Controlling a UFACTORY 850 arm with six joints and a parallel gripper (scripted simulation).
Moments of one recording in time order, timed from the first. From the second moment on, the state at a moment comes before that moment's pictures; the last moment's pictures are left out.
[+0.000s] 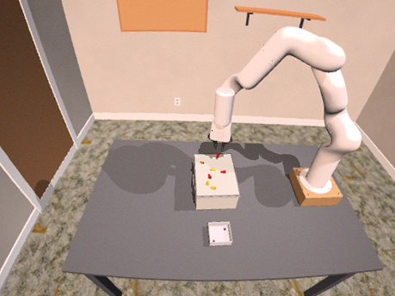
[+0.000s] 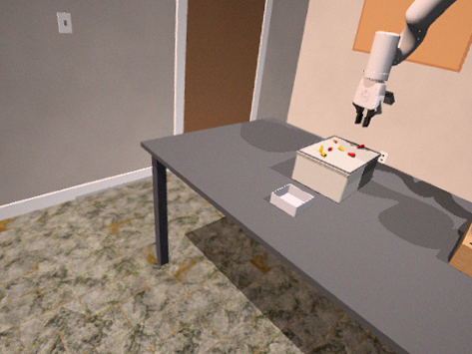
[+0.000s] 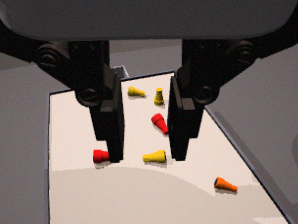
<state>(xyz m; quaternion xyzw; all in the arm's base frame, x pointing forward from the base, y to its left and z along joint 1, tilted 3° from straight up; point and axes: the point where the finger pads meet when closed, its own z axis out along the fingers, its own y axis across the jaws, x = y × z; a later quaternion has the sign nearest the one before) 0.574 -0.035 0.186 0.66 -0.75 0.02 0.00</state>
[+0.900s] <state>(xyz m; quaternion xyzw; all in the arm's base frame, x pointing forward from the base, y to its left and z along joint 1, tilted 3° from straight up) 0.573 -0.088 0.101 0.59 -0.80 0.02 0.00</state>
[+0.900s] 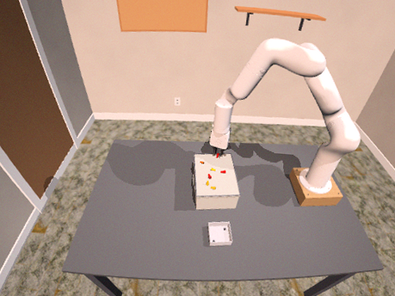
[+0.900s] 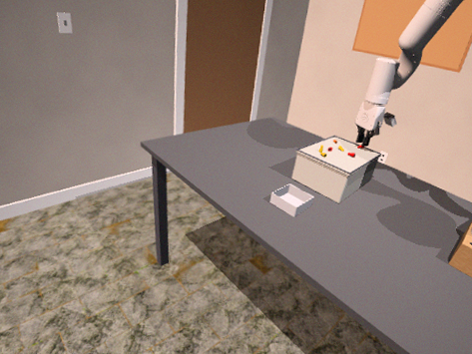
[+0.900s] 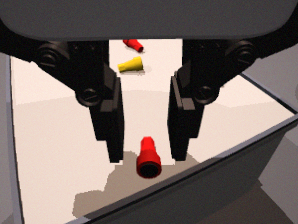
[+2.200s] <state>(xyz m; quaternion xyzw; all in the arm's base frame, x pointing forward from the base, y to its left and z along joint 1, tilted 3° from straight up) 0.574 -0.089 0.084 0.59 -0.80 0.02 0.00</state>
